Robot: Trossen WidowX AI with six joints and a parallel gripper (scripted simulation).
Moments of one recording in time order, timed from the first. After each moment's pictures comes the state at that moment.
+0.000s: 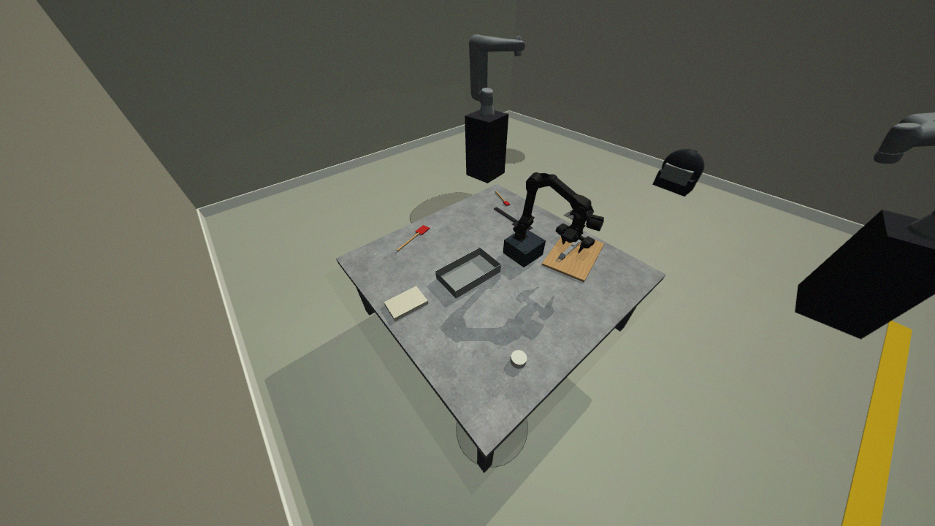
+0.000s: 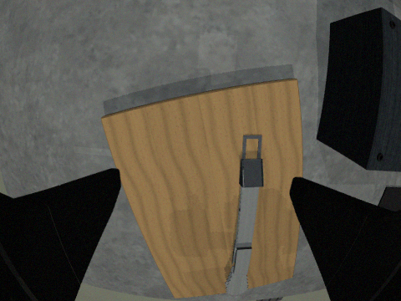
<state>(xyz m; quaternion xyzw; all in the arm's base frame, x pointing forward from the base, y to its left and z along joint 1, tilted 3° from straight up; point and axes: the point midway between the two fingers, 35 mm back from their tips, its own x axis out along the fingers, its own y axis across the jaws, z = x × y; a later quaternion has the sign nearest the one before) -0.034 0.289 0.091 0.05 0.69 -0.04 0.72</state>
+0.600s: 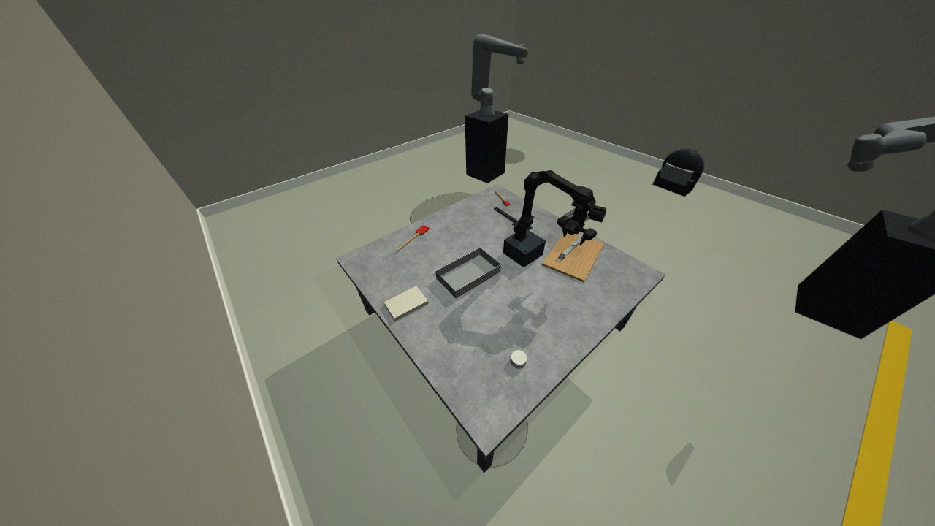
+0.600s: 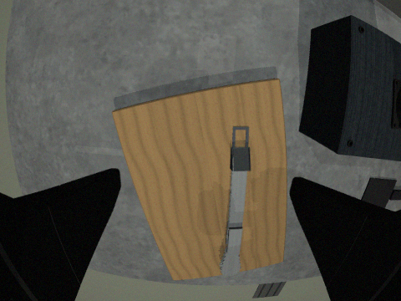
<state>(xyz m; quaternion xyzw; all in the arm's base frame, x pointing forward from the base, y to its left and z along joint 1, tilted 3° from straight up) -0.036 0.284 0.138 0.05 0.69 -0.04 0.72</state>
